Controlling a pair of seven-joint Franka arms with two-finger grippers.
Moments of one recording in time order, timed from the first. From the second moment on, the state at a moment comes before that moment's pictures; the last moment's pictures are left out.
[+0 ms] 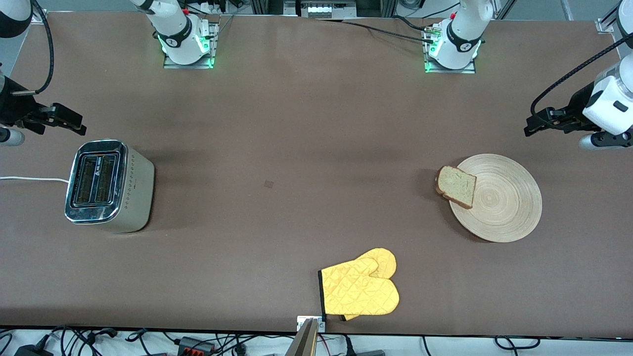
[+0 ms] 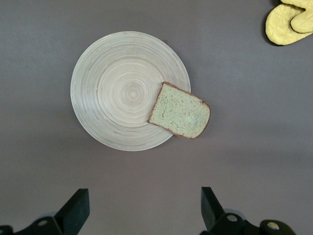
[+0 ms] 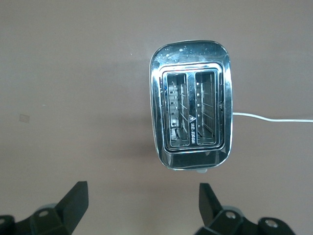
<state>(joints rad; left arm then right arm) 0.16 -0.01 -0.12 -1.75 -0.04 1.66 -0.08 0.00 0.02 -0.05 -1.67 0.00 1.66 -0.04</state>
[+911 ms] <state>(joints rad) 0.55 0.50 -0.10 -1.63 -0.31 1.76 0.57 0.00 0.02 -0.05 -1.67 0.00 1.66 -0.03</state>
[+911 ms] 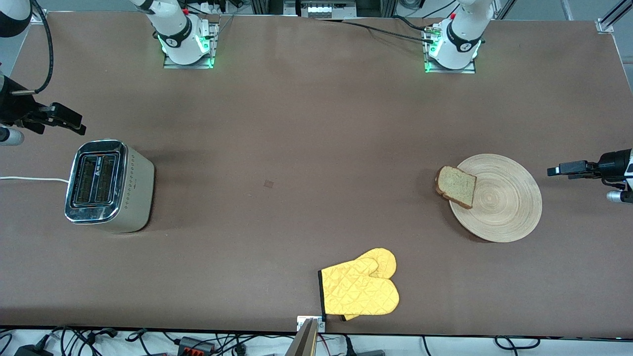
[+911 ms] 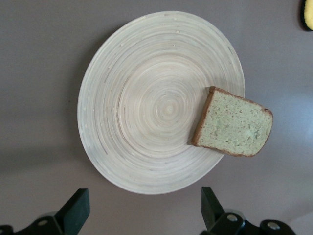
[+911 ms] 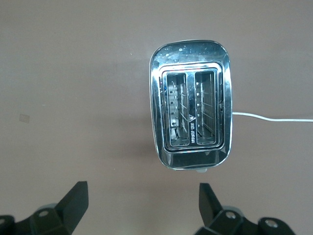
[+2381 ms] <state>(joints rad) 0.63 0.77 -0.11 -1.56 -0.48 1.76 0.71 0.01 -0.02 -0.05 -1.73 -0.03 1.68 -0.03</state>
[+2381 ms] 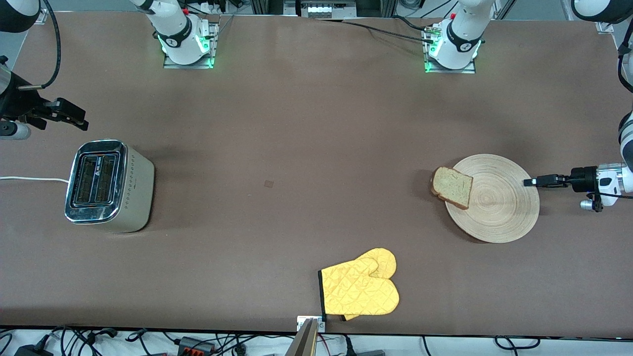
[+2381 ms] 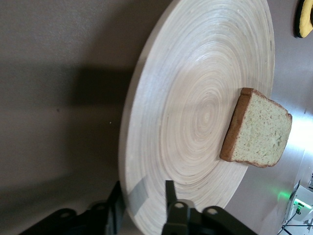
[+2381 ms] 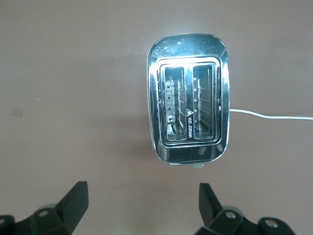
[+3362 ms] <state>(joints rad) 0.63 0.79 -0.14 -1.55 -0.78 1.50 0.62 0.02 -0.02 -0.05 -1.73 -0.03 1.67 -0.03</state>
